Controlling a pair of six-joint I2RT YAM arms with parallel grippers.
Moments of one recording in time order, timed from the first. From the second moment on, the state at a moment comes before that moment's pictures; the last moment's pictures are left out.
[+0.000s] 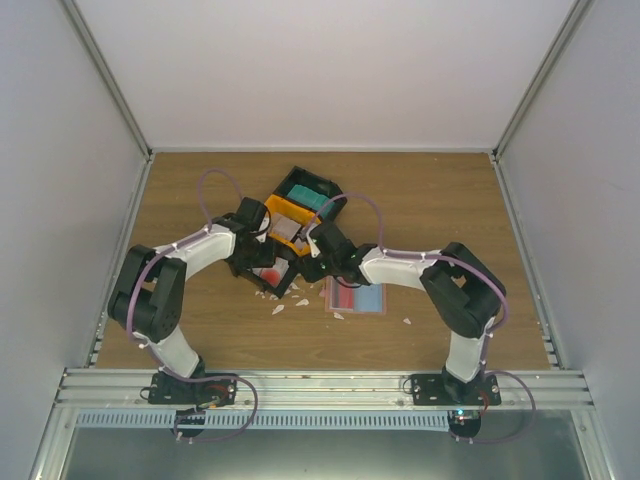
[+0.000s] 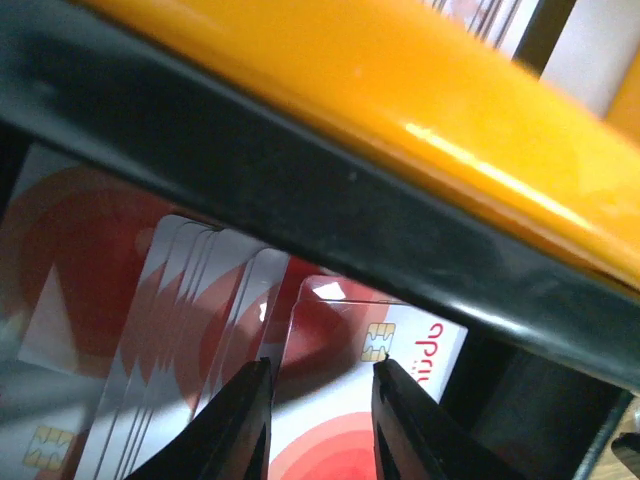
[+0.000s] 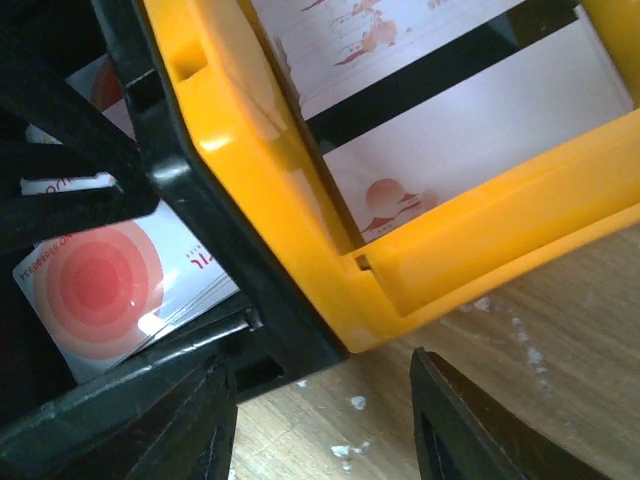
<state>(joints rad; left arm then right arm) -0.35 1.67 1.02 -0.56 0.13 -0.35 0.82 1.84 1.06 -0.05 -0.08 0.31</state>
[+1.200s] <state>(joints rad) -0.34 1.62 1.05 -0.63 0.26 -0.33 0.85 1.93 1.17 -0.10 -0.05 0.26</state>
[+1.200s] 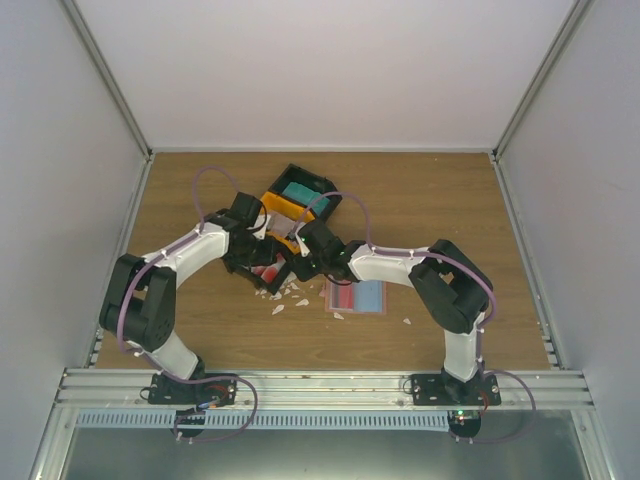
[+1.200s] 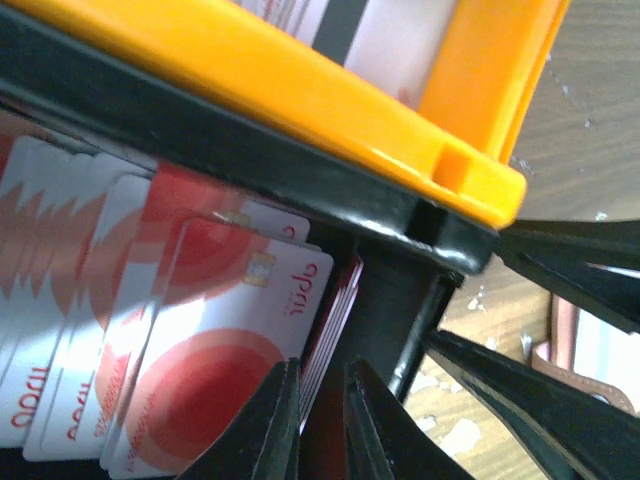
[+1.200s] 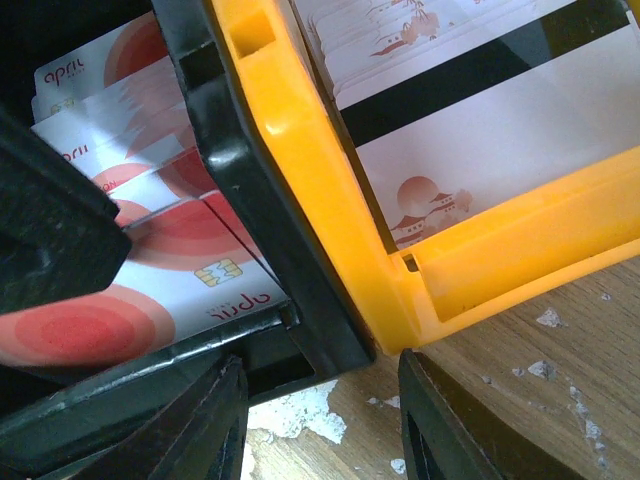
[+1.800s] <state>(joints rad) -0.38 1.59 1.02 -0.67 0.31 -0.32 0.85 1.93 1.16 -0.09 -0.05 0.29</state>
